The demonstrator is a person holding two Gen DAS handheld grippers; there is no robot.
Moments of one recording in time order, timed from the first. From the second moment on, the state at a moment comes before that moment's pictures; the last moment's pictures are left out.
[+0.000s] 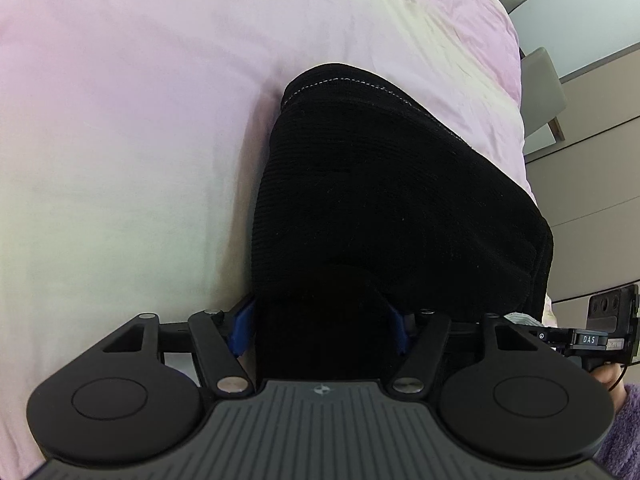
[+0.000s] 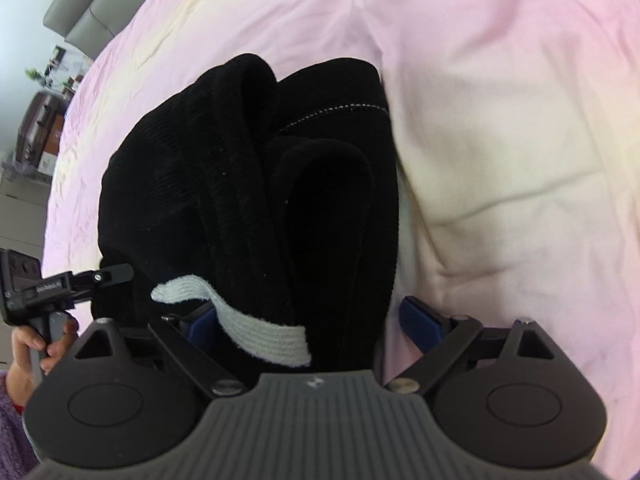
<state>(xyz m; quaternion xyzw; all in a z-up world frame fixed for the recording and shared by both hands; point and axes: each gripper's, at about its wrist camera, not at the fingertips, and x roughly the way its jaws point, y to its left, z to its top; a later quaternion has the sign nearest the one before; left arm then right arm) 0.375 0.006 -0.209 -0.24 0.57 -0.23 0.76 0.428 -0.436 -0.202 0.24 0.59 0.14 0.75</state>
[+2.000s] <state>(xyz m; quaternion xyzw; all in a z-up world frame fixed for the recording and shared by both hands) 0.251 0.290 -0.099 -0.07 0.49 -0.05 0.87 0.334 -0.042 -0.146 0.09 0.56 0.21 0.80</state>
